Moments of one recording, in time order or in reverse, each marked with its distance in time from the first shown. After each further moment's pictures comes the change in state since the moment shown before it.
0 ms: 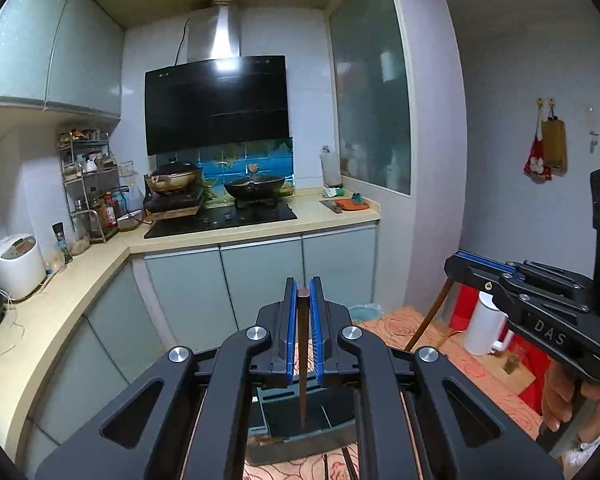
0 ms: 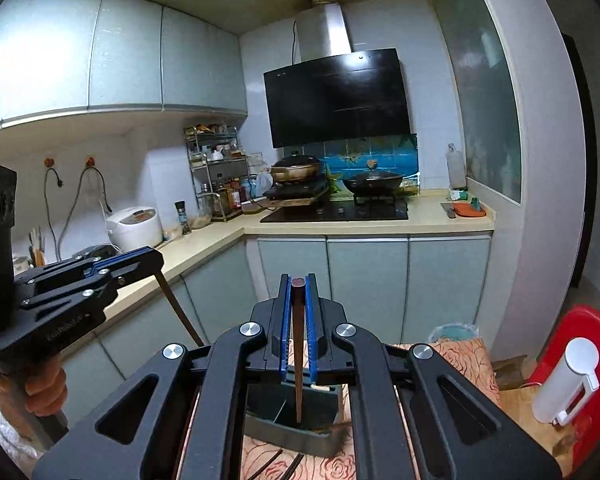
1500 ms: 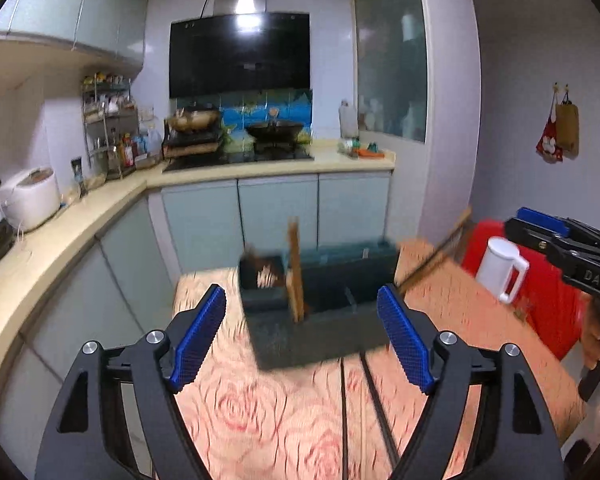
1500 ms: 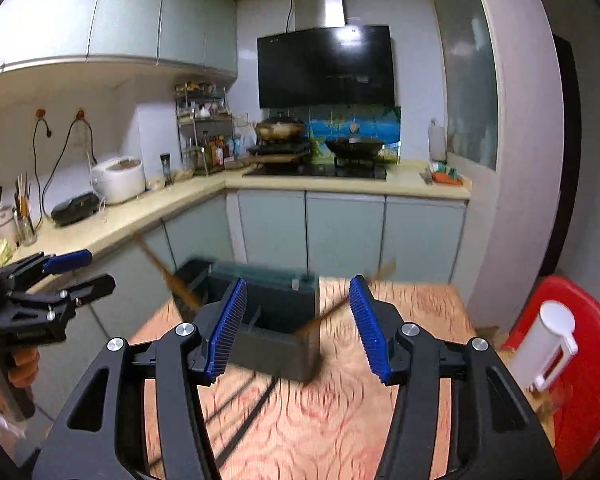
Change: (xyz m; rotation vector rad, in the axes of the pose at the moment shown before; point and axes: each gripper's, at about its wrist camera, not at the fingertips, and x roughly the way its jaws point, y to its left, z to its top) left arm -0.044 0.030 -0.135 -0.071 0.144 0.032; right arm -0.045 0.009 -0.104 -0.057 0.118 -0.080
